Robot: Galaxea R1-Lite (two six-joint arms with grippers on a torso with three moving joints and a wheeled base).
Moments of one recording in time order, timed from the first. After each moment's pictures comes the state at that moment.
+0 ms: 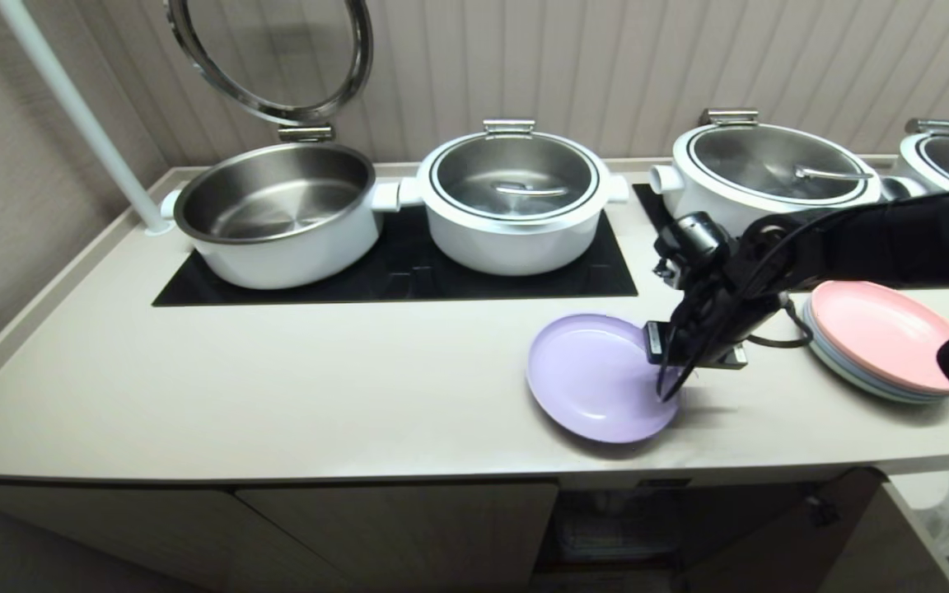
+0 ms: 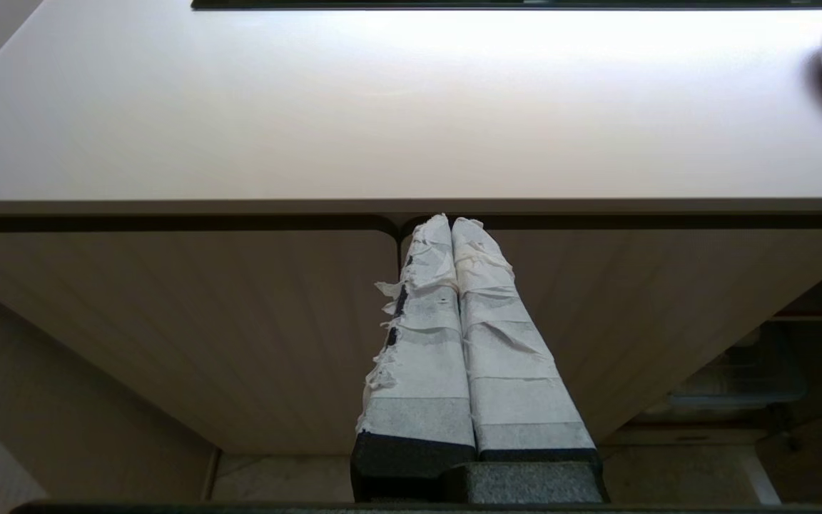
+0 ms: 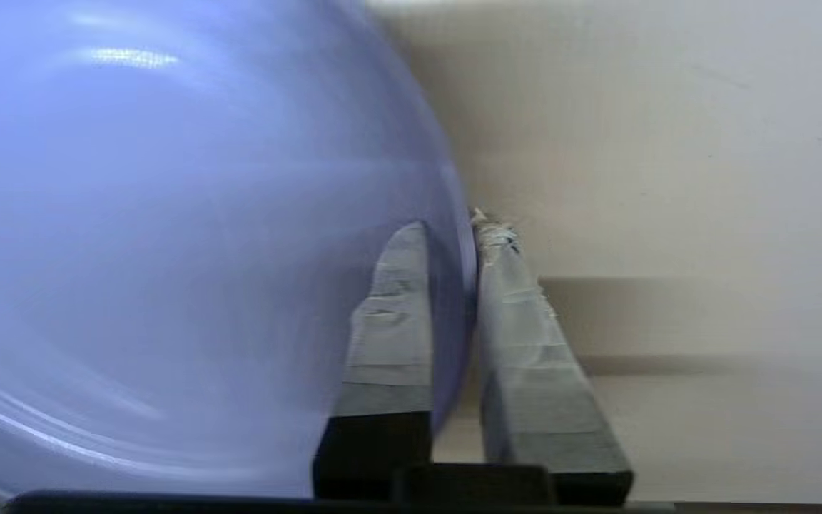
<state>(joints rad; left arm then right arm) 0.00 0.00 0.00 0.00 0.00 -0.02 0.33 2.15 -1.74 0.65 -0.13 0.34</state>
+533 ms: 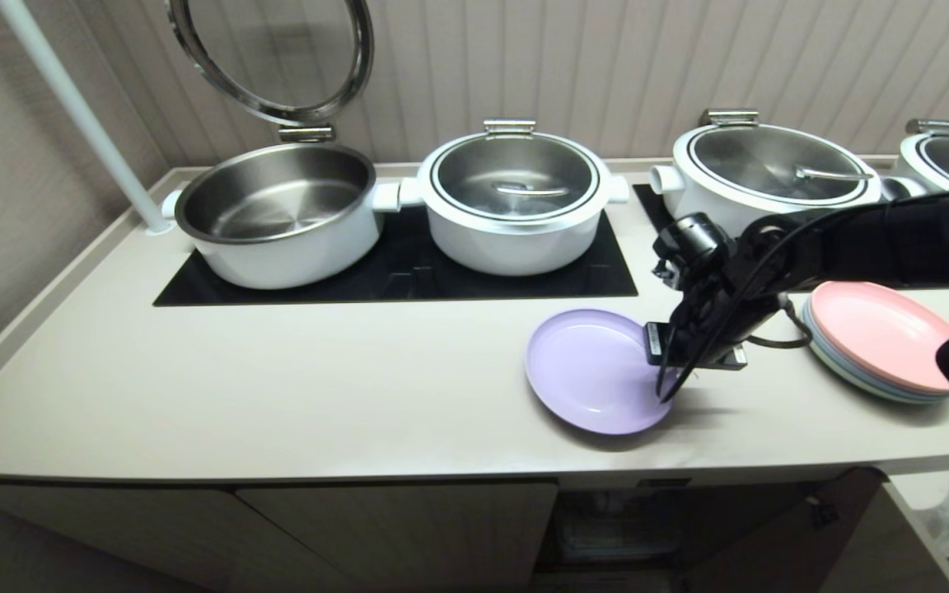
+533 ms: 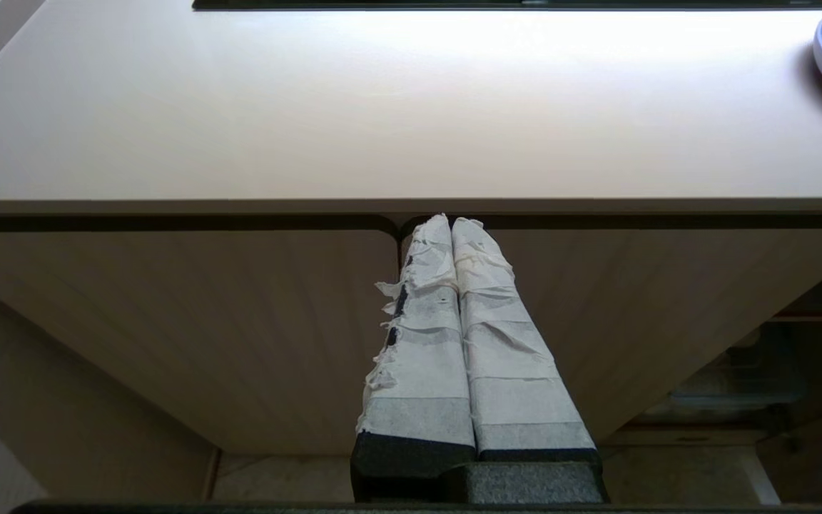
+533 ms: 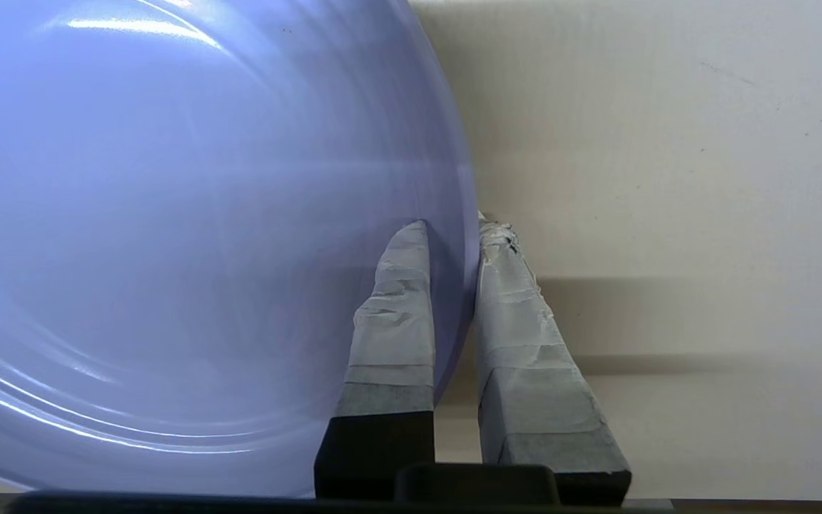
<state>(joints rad) 0.00 0.00 0.00 0.00 0.00 -0.02 0.33 2.14 -1.74 0.65 -0.13 0.34</state>
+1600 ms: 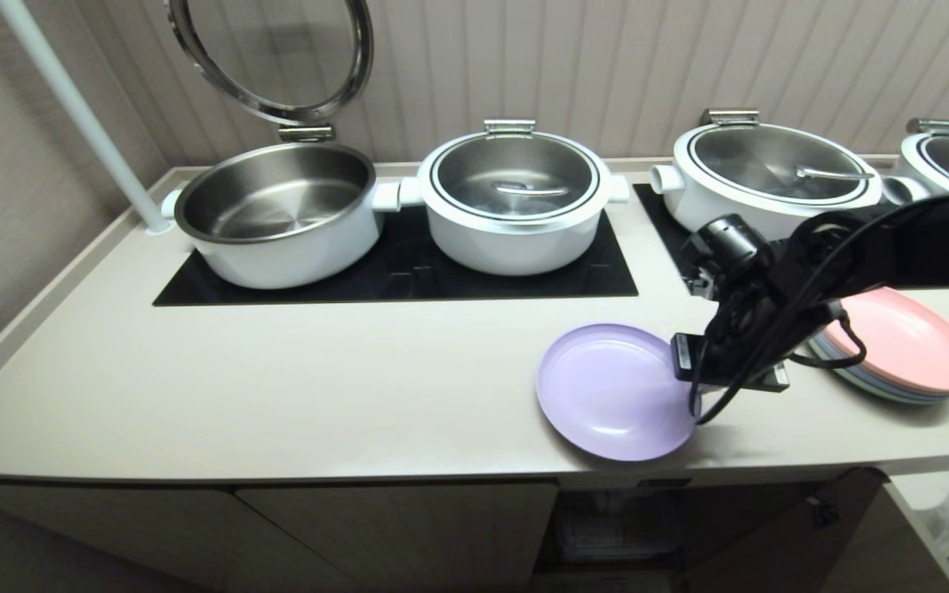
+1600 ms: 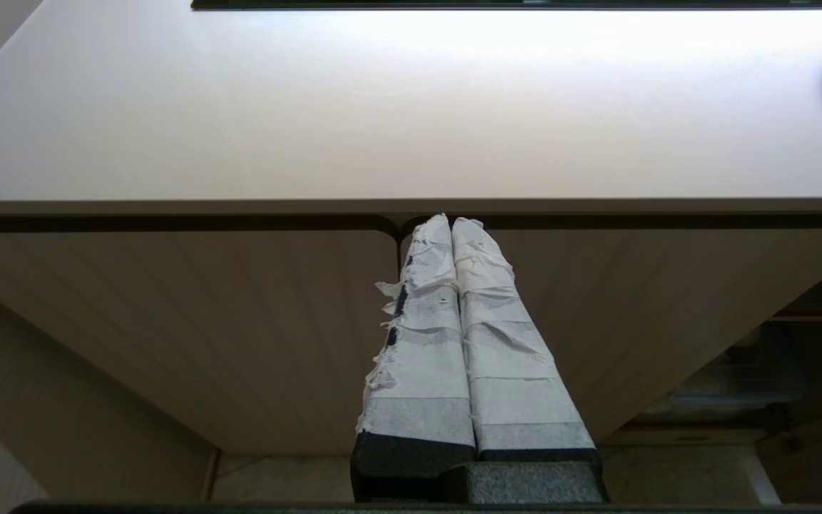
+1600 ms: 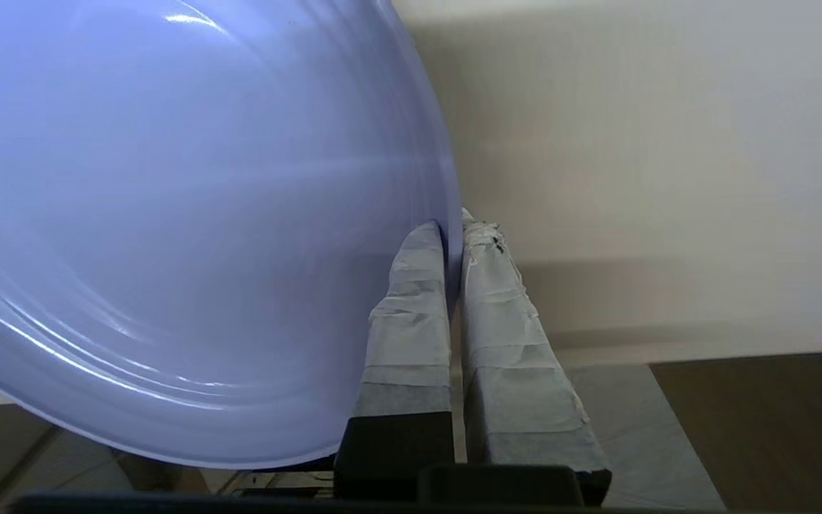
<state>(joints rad) 0.00 0.00 0.00 0.00 0.00 -0.02 0.33 1.98 -1.54 0.65 -0.13 0.42</state>
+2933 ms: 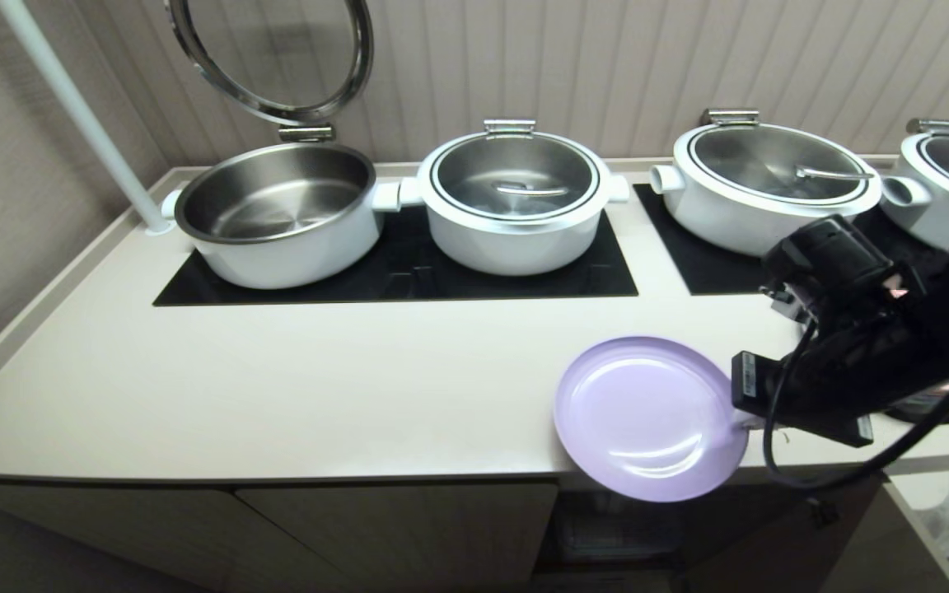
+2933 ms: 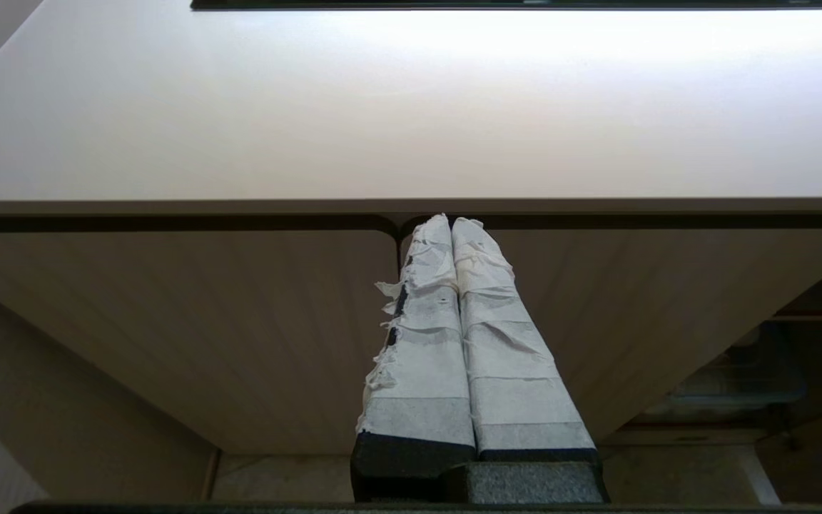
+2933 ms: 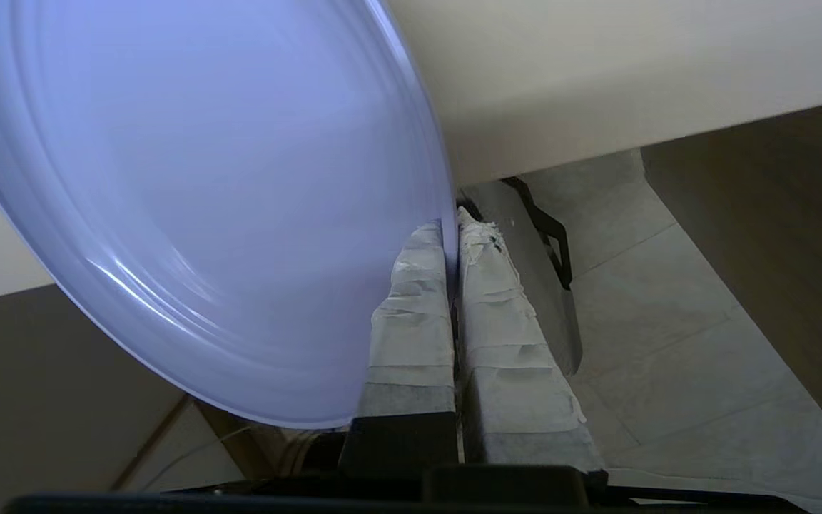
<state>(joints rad) 0.00 0.00 0.00 0.00 0.00 -0.02 0.36 1.67 -1.22 0.57 -0.08 0.63</state>
